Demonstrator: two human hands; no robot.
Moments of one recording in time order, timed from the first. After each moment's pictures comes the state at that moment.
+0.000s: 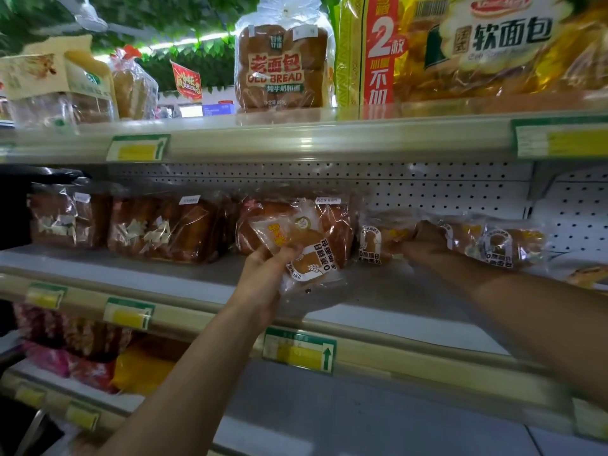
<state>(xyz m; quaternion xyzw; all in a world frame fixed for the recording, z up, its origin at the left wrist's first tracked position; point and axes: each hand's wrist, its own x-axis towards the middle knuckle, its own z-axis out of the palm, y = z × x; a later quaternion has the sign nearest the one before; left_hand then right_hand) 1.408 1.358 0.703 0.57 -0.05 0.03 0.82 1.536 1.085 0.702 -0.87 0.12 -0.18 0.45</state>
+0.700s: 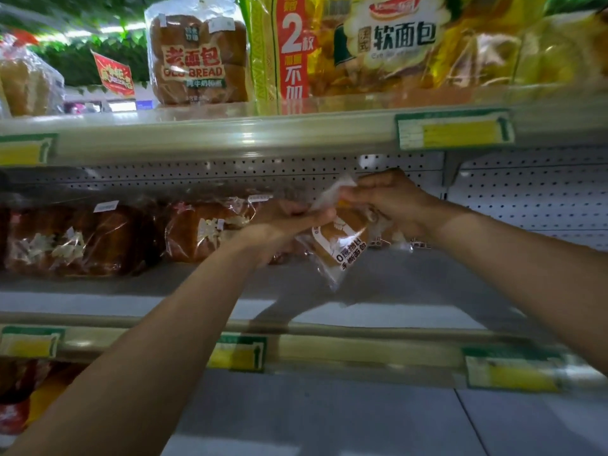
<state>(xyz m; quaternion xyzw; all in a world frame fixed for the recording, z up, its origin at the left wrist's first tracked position) 1.422 1.268 0.762 0.78 -0.26 0.00 0.57 1.400 1.069 0.786 -0.80 -0.15 -0.15 0.56</state>
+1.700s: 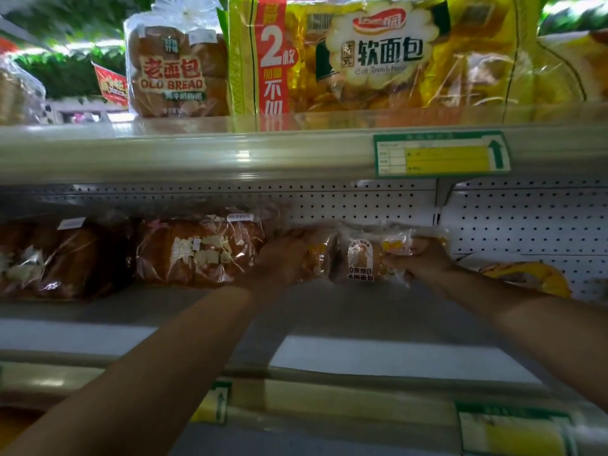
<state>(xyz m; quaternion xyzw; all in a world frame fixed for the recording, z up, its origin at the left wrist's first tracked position) 1.522 1.216 0.723 0.92 -0.32 0.23 0.04 1.471 0.960 0.704 -0.81 0.09 -0.20 0.54</state>
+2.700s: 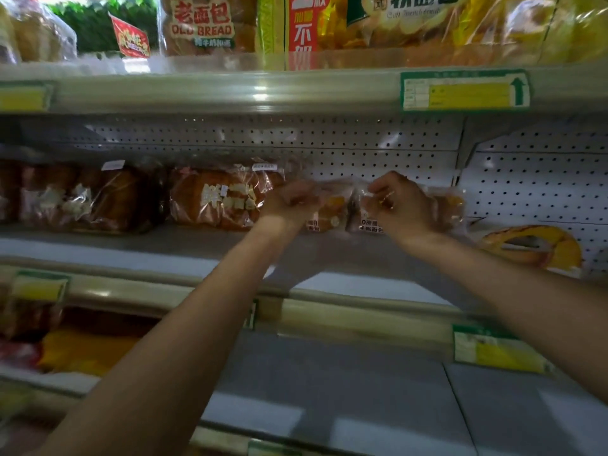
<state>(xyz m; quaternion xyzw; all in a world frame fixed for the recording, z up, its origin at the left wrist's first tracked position) 1.435 1.238 0.724 0.70 -0.15 0.08 0.69 1.417 1.051 0.721 -0.87 -0.06 -0.36 0.34</state>
